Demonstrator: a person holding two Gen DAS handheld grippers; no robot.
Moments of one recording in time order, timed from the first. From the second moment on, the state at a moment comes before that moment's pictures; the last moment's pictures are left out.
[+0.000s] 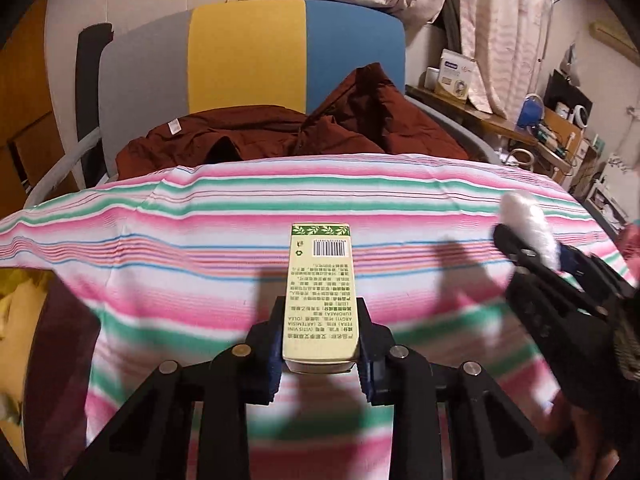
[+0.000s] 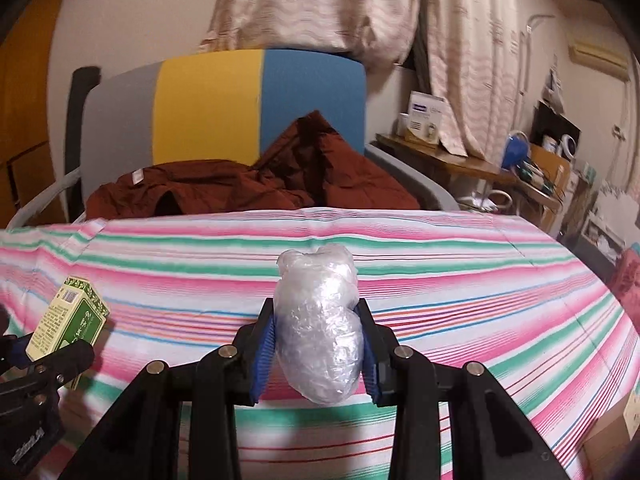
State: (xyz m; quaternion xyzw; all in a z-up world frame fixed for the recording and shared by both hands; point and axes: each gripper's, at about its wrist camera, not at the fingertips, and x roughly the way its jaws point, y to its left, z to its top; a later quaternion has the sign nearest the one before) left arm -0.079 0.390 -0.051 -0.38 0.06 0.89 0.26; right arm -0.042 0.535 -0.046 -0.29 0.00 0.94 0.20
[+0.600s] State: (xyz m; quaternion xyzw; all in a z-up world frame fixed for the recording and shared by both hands) left arm -0.016 0.278 0.006 -0.36 -0.02 0.88 0.31; right arm -0.015 0.487 -0.039 -0.28 -0.06 0.95 0.14
